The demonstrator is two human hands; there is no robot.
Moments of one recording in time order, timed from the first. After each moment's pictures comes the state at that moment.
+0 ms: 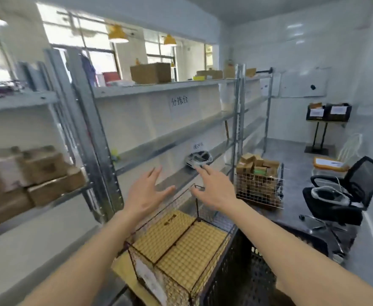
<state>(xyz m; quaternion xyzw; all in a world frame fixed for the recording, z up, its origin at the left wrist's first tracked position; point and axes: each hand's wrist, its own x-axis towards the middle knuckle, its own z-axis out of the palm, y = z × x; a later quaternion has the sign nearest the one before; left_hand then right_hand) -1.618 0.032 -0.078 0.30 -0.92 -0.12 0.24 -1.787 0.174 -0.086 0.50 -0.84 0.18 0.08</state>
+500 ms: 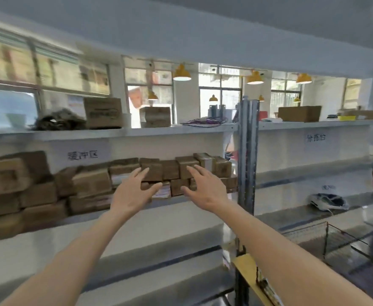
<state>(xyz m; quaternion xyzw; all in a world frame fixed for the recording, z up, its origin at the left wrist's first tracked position) -1.041 0.094 0.023 0.56 -0.74 -0.01 0.37 -1.273 0.127 0.031 0.73 -0.63 0.28 0.07</state>
